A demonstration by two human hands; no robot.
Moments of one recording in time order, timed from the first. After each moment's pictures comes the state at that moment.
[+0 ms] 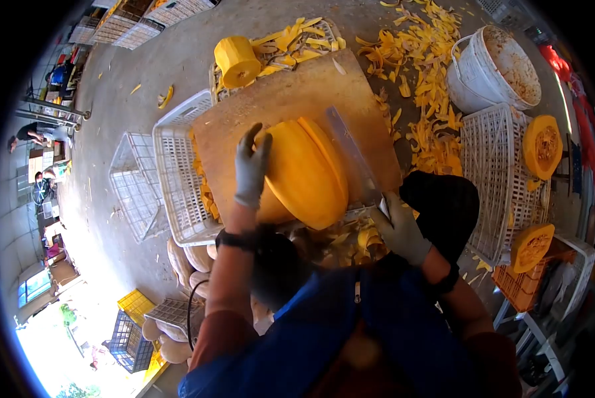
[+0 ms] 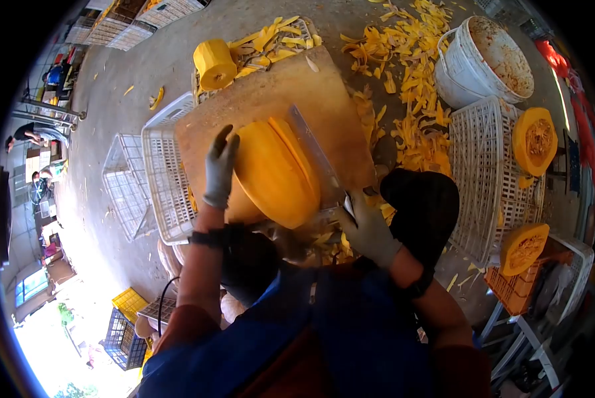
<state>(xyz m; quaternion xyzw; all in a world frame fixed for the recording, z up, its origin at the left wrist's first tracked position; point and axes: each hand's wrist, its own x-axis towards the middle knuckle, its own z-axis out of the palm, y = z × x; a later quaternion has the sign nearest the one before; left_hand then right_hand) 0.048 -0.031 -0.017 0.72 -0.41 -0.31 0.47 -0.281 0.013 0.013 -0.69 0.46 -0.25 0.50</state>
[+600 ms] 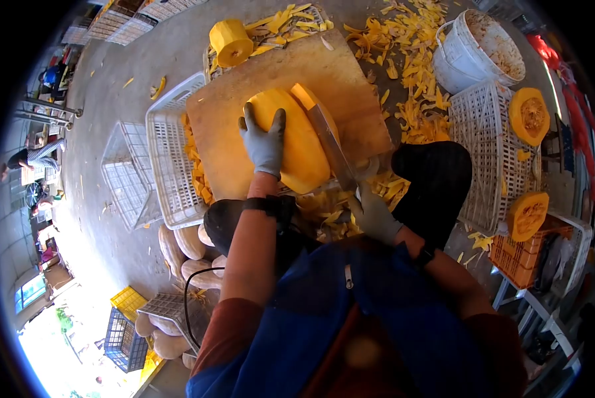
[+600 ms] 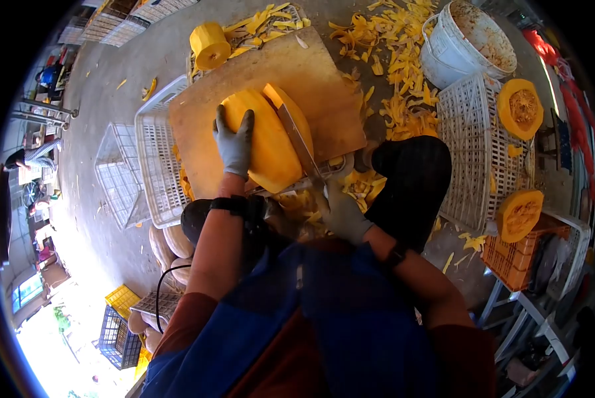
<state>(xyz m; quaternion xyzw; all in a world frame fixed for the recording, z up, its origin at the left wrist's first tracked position) -0.015 -0.010 -0.011 0.83 -0.37 -0.13 0.40 -0.265 0.071 -0.009 -0.71 0.47 -0.17 0.49</state>
